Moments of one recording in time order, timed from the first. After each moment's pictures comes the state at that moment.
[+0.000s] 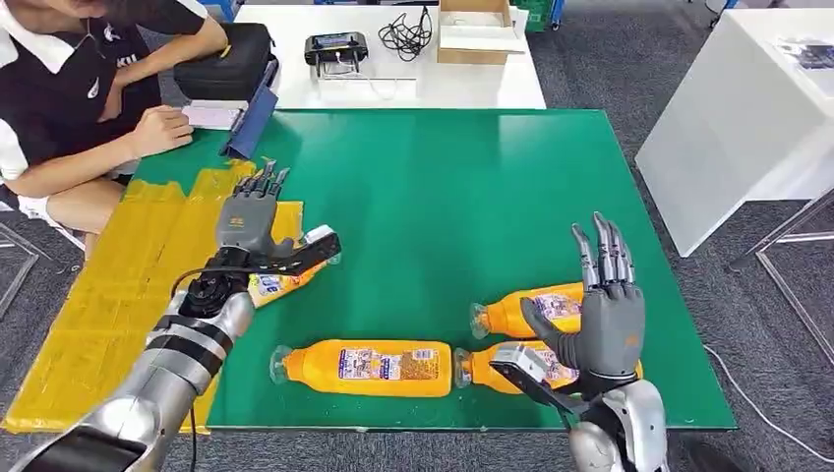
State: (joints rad) left arm -0.52 0.09 -0.25 -0.99 -1.16 0.35 0.00; right arm -0.02 0.00 0.26 -1.67 1.03 -0.49 -0.14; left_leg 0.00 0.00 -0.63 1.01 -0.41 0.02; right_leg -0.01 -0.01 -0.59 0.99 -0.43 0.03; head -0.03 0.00
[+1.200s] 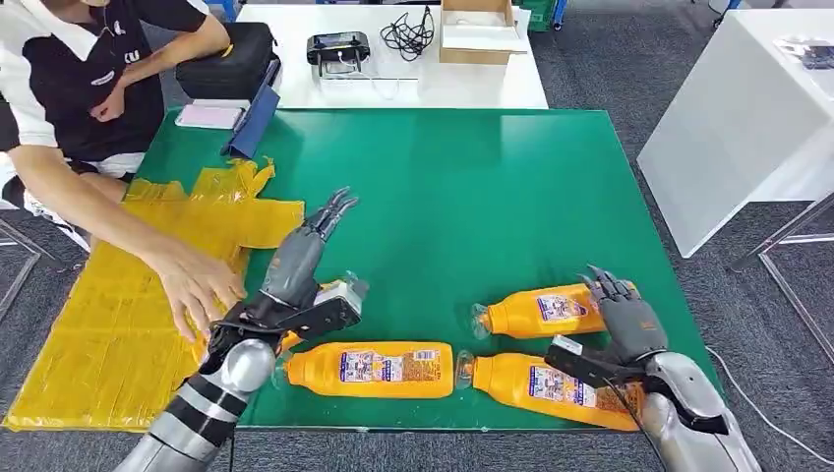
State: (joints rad) left arm -0.28 0.02 -0.37 -1.41 -0.66 0.20 -0.31; right arm -0.27 -0.26 0.24 -1.05 1.01 -0.18 -0.24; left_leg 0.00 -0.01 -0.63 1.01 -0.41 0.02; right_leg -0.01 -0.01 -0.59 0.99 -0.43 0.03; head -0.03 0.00
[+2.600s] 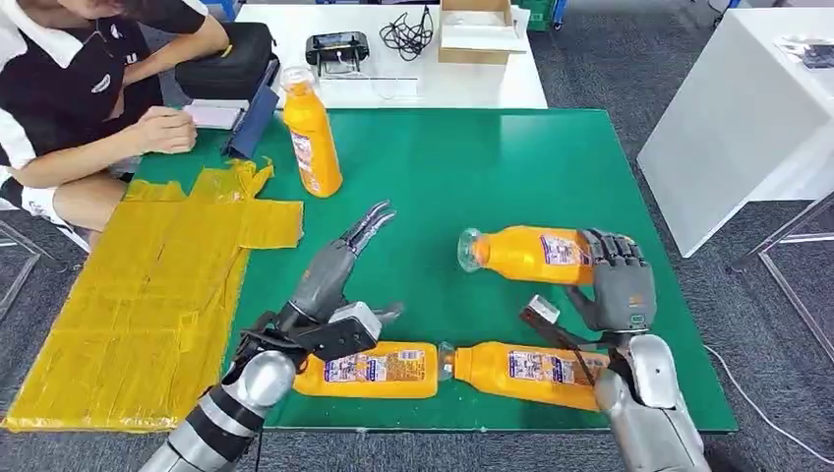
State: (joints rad) left arm -0.26 -0.01 -0.46 -1.45 -0.52 0.14 -0.34; right arm -0.29 -0.06 0.15 -1.11 1.06 -0.69 -0.22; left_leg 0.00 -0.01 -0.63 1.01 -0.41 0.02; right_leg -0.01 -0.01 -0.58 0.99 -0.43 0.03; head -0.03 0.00
